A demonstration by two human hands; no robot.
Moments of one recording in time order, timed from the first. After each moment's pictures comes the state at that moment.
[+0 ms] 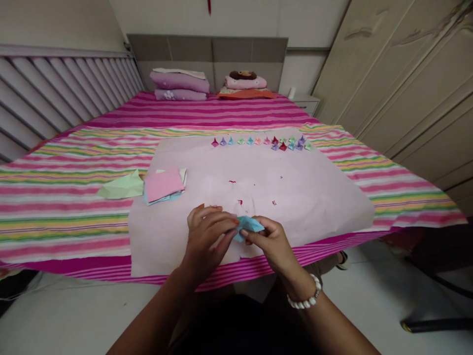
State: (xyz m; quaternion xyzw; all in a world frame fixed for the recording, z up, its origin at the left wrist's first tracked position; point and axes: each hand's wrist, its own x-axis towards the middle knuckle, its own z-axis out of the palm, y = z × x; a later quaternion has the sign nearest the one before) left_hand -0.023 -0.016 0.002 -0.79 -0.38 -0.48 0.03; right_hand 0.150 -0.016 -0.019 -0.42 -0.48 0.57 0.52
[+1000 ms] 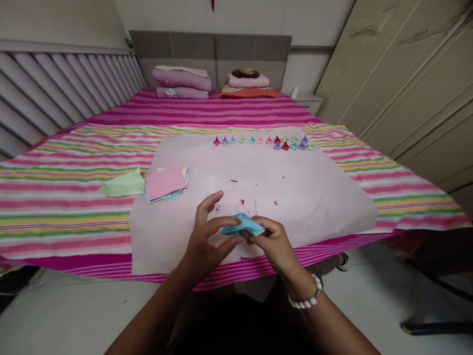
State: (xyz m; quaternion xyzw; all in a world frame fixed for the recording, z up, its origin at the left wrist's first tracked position) left_hand -0.028 -0.016 -0.002 -0.76 -0.38 -0.49 -0.17; right_hand 0.150 -0.013 -0.027 -0.39 -0.50 0.57 0.53
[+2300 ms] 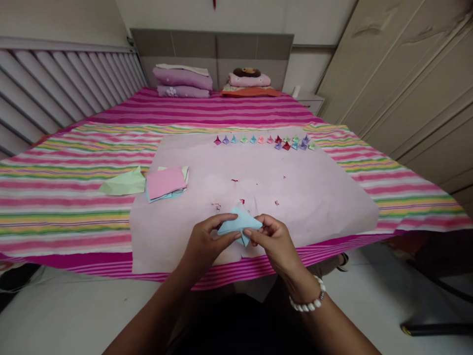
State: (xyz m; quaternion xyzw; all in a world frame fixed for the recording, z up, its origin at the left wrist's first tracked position) left_hand -0.025 -0.014 -0.001 -0.63 -0.51 -0.44 -0.39; right_hand 0.149 -0.016 -0.018 -0.42 -0.45 0.59 0.52
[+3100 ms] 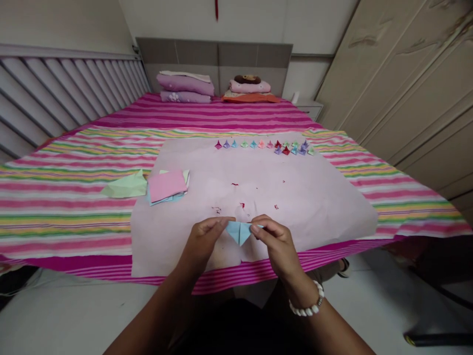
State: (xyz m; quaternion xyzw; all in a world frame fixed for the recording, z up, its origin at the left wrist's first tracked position) left_hand -0.024 -0.007 -0.005 -0.45 -0.50 -0.50 -0.55; right_hand 0.152 -0.014 -0.018 -0.39 -0.52 0.49 0.58
